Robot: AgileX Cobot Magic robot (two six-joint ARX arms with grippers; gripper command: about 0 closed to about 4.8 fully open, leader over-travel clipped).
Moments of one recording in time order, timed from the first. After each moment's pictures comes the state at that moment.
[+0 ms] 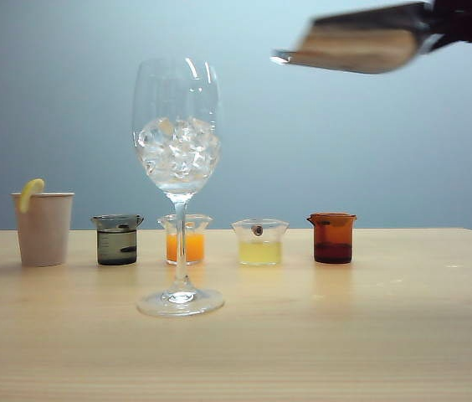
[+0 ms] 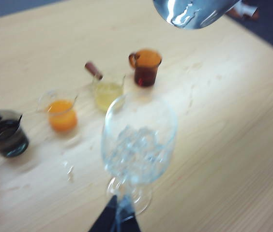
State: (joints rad) left arm -0.75 0.74 0.90 -0.58 -0.05 -0.07; right arm -0.02 1.43 1.25 -0.07 -0.32 1.16
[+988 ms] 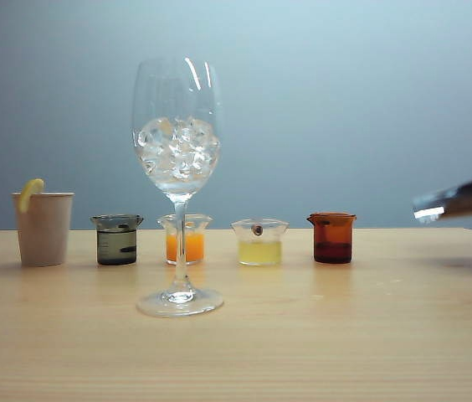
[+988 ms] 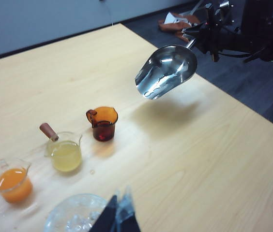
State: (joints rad) left arm -0.81 1.01 1.17 -0.49 0.02 -0.08; right arm -0.44 1.94 1.23 0.43 -0.47 1.05
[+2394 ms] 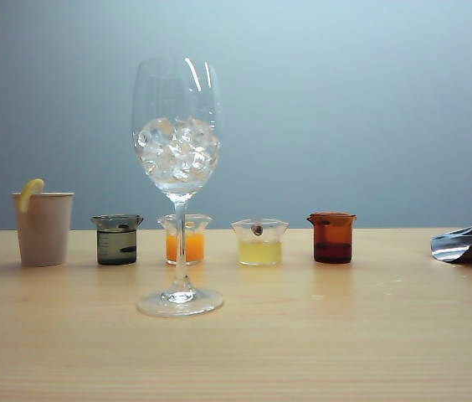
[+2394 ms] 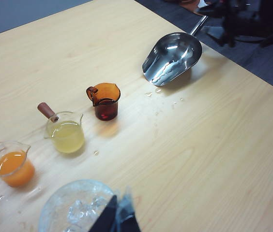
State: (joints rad) left arm -0.81 1.07 1.17 -0.53 0.02 -0.04; right arm -0.57 2.04 1.14 0.55 -0.59 0.97
